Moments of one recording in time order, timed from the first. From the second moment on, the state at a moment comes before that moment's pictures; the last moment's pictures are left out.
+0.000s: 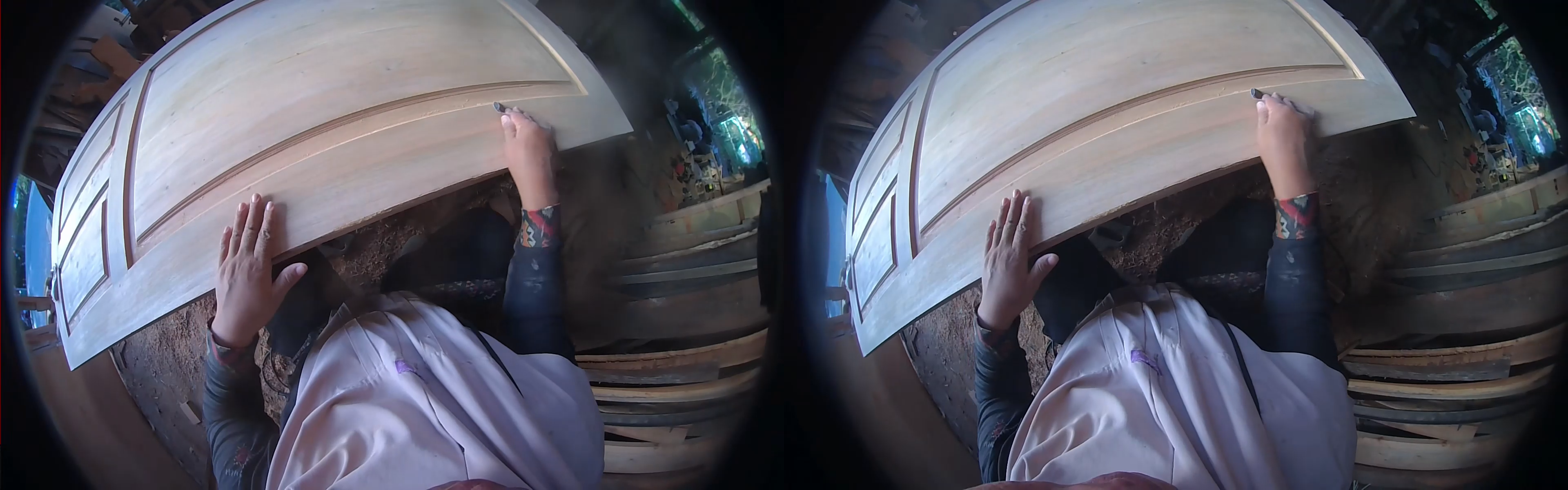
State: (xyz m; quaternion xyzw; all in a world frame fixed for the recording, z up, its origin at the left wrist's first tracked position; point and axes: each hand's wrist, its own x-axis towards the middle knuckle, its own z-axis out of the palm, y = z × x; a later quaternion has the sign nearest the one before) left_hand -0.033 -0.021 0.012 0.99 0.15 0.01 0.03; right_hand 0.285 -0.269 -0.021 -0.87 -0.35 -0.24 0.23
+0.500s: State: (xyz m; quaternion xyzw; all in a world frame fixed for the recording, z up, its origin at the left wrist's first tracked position) left_hand -0.054 0.129 0.055 0.94 0.18 0.24 0.18; right_hand 0.276 -0.219 0.050 -0.88 -0.31 -0.18 0.30
